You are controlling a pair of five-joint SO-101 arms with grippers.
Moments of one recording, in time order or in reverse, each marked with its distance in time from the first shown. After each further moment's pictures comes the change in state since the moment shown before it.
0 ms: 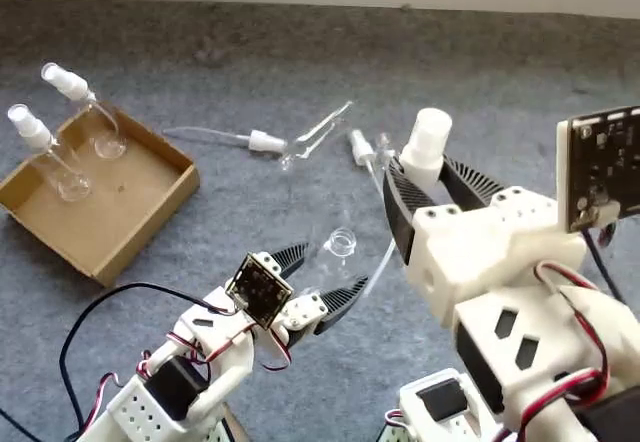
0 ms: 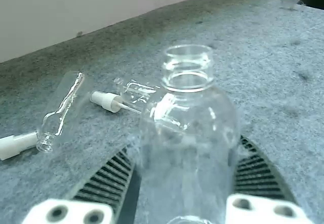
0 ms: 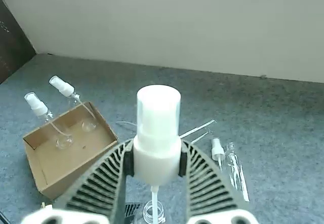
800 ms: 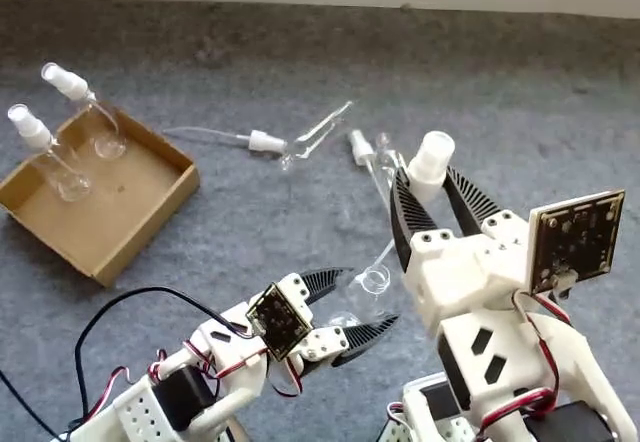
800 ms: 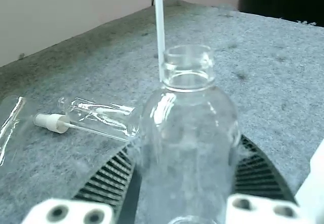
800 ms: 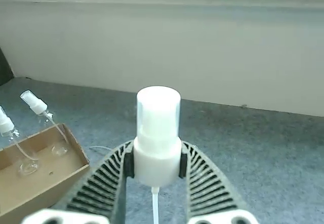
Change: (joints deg) left arm 11.3 0.0 0.0 -2.4 0.0; right arm 5.2 -25.2 41.8 -25.7 5.1
